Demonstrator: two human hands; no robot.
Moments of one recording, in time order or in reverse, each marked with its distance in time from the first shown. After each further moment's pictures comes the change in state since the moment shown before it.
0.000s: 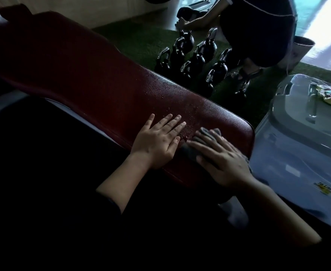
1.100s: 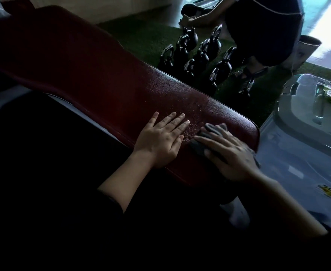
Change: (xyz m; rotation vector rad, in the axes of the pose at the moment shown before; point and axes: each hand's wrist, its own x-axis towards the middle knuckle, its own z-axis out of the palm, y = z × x) left_hand 0.000 0.000 0.001 -0.014 0.034 0.009; right_hand 0.009 0.017 0.003 0.030 0.039 -0.071
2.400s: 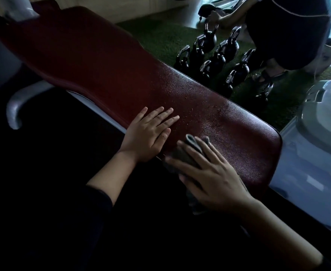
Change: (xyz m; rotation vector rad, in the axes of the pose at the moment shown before) left_hand -0.027 -0.072 -0.008 -0.017 0.203 -0.009; right_hand 0.013 -0.084 0.020 -0.136 -0.129 -0.218
